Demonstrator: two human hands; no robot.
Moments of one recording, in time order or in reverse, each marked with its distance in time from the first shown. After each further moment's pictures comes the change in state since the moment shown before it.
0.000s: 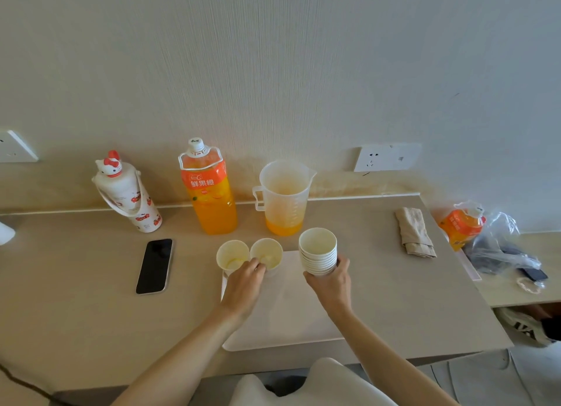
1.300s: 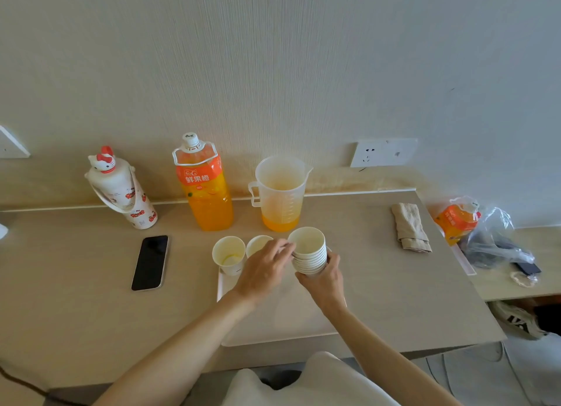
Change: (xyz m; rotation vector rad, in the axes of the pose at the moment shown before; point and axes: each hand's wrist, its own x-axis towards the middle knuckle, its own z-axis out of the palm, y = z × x) left_hand 0.032 0.037 -0.010 -0.132 0.331 0.333; right_hand -0.003 0.005 0.004 -0.050 -0.042 -0.086
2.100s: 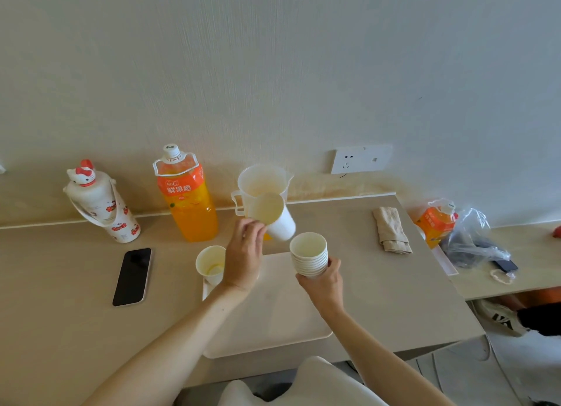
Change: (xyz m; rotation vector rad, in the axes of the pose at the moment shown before) left_hand 0.038 0.006 -0.017 -0.189 0.378 -0.216; right_hand 0.005 0.005 -0.026 0.021 0.080 0.091
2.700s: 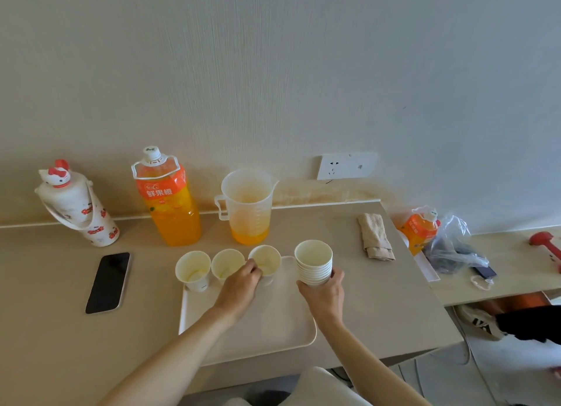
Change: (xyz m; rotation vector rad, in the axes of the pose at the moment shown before) left_hand -0.067 -0.028 0.041 0.156 -0.734 -0.201; right_hand 0.008 0.015 -0.030 0.058 0.086 0.053
